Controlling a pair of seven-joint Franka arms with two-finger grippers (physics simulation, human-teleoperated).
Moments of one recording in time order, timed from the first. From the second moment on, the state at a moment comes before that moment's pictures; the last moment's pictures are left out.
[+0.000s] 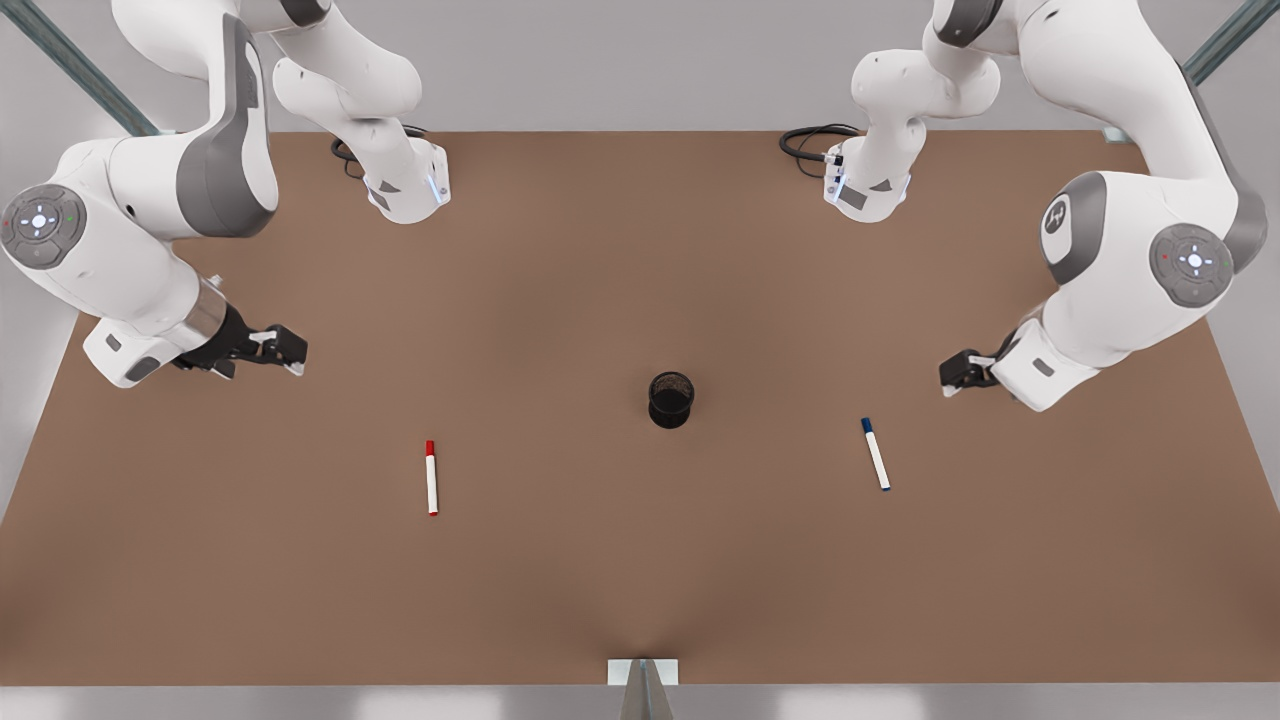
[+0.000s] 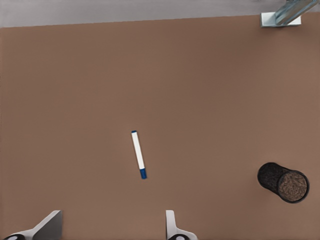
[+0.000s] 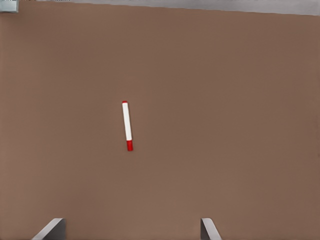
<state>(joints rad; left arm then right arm) -0.08 0.26 -0.03 -1.34 -0.02 1.60 -0.05 0.01 0.17 0.08 -1.42 -0.01 1.58 0.03</state>
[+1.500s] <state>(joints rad) -0.07 0.72 -0.01 -1.73 -0.04 2.43 -0.30 0.12 0.85 0.08 -1.51 -0.08 2.32 0.13</state>
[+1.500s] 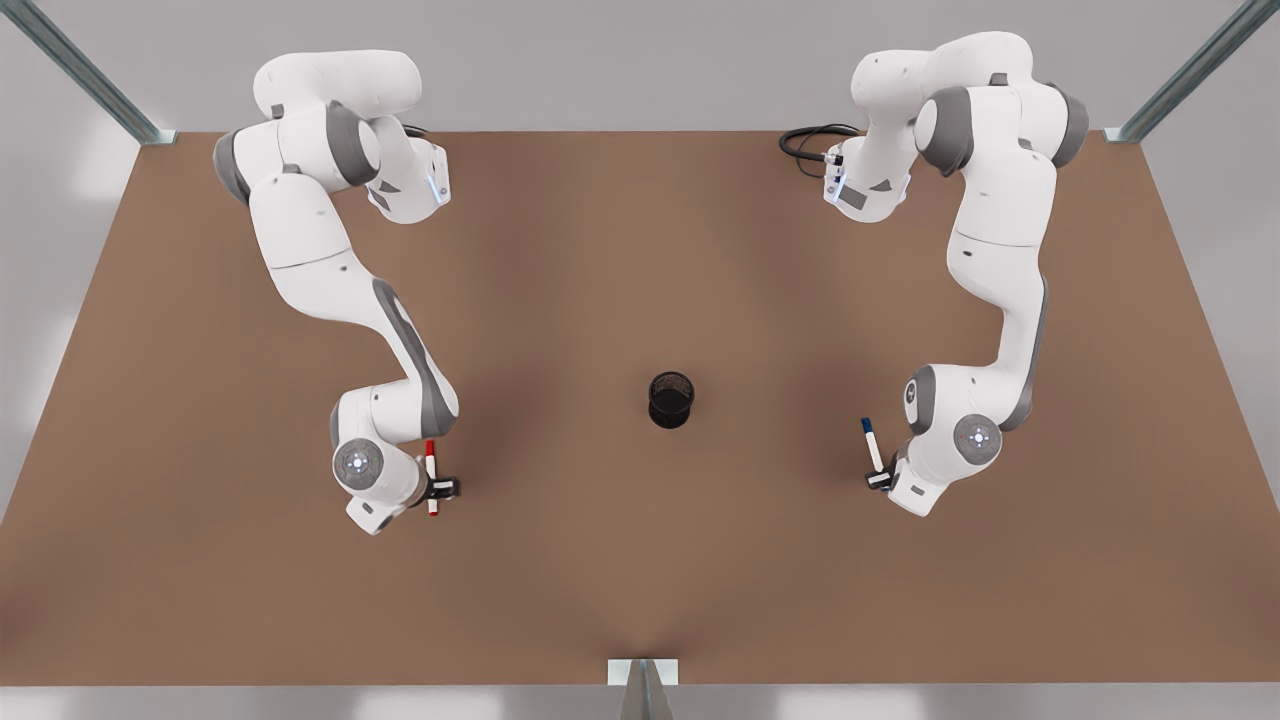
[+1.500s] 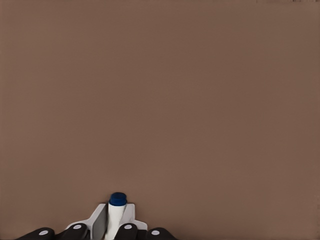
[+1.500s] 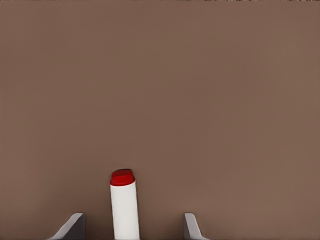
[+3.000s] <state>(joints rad) -0.17 0.57 -0.35 -1.54 -0.91 2.28 0.60 0.16 0.53 0.17 -1.49 -0.07 2.09 0.17</state>
